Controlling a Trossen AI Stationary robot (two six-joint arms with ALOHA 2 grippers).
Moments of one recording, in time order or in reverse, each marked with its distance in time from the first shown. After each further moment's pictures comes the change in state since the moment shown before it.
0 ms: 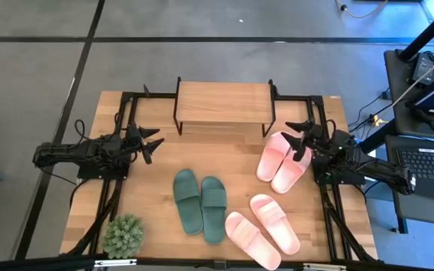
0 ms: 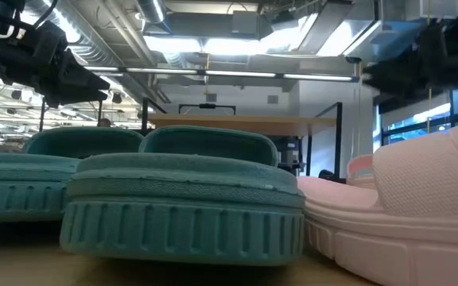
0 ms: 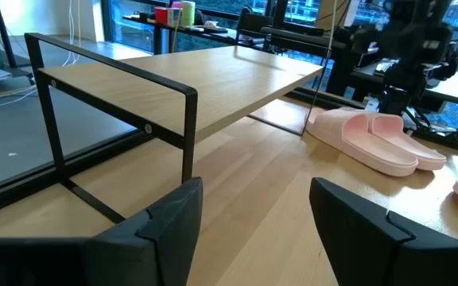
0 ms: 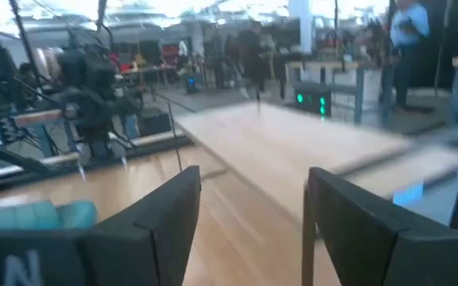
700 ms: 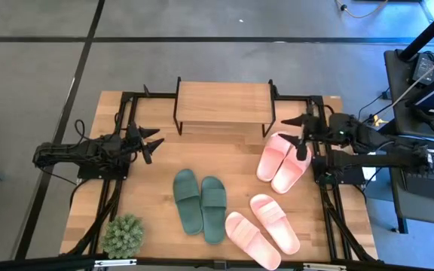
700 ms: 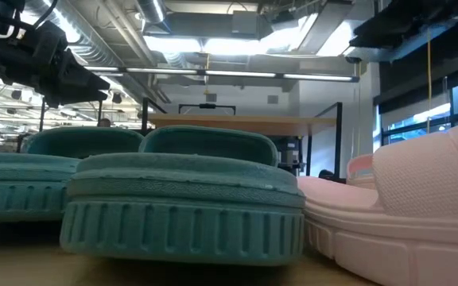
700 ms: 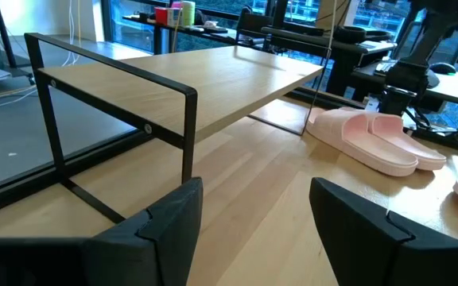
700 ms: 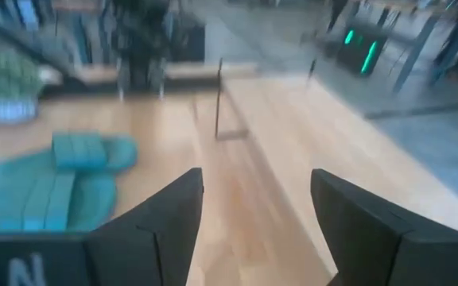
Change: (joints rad) left arm 0.000 0.000 0.000 0.000 0.000 0.000; right arm 0.154 0.520 0.577 -0.443 0.001 -0.129
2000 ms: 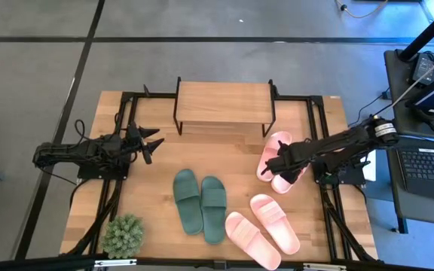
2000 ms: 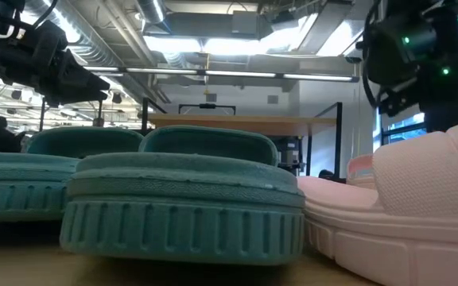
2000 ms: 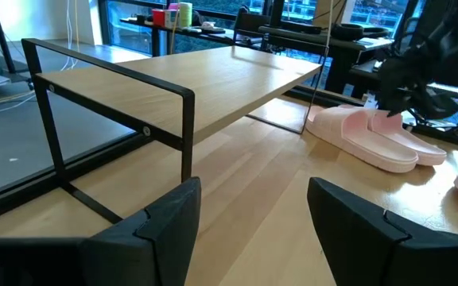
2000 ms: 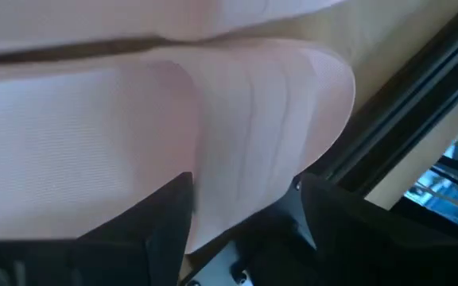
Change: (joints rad) left arm 0.000 0.000 0.000 0.002 0.000 0.026; right arm 0.328 0.888 0.159 -0.927 0.117 0.936
